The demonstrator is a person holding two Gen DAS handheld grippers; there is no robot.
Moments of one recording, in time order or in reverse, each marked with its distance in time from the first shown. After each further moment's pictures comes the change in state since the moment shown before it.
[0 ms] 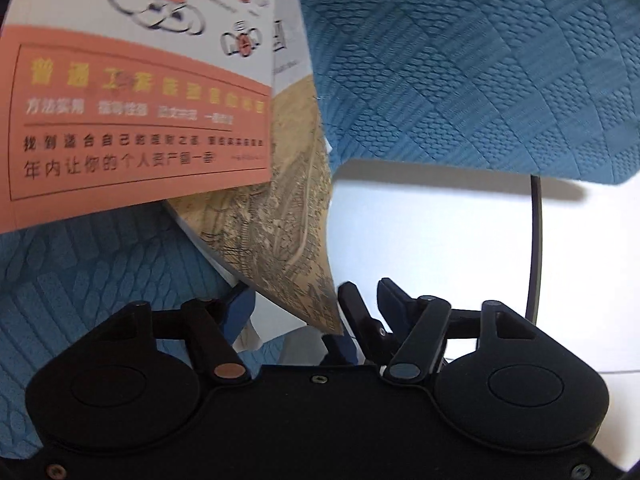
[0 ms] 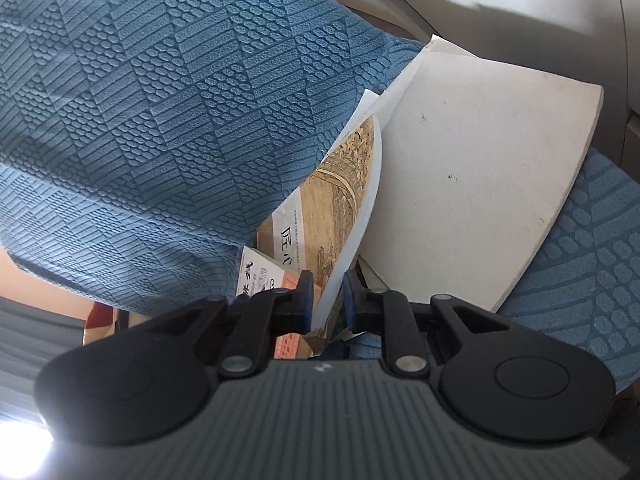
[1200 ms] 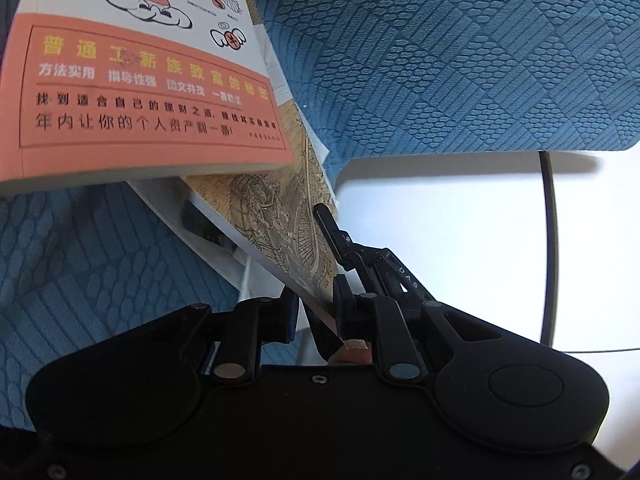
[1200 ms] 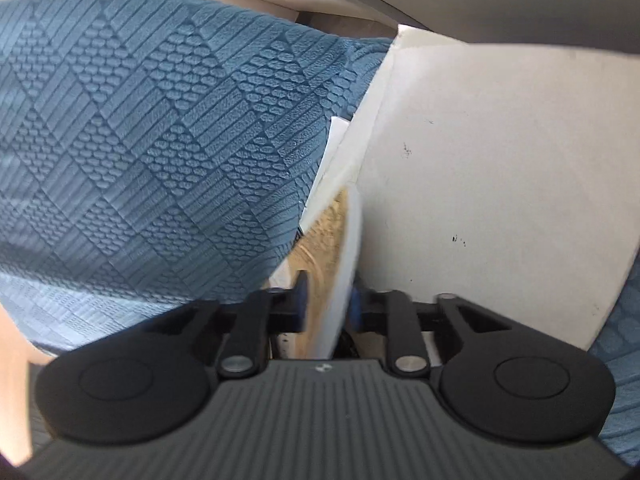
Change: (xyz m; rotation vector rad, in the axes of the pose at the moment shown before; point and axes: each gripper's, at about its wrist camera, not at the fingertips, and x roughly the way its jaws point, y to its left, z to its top) left arm -0.026 -0.050 -0.013 0.106 -0.017 0.102; right arm 0.054 -0.033 0.038 0.161 -0.031 0.071
